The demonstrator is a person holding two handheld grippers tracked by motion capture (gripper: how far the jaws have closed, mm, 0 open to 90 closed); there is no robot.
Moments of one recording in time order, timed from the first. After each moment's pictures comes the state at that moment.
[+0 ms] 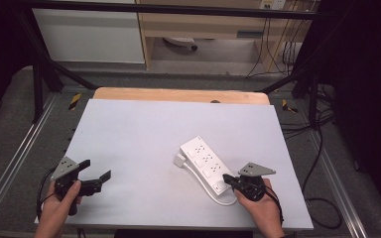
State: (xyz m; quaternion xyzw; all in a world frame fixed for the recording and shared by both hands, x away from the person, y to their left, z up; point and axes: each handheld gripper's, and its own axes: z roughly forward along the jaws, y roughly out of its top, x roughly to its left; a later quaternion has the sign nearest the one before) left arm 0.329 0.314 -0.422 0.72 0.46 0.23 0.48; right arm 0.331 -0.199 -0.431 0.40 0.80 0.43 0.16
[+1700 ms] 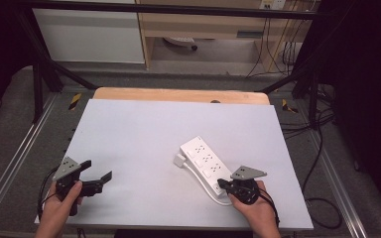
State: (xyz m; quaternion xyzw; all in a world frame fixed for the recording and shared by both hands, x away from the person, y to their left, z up) left arm 0.329 0.312 -0.423 0.72 0.45 0.22 0.47; right arm 0.327 -0.184 -0.436 0.38 0.82 0.41 0.15
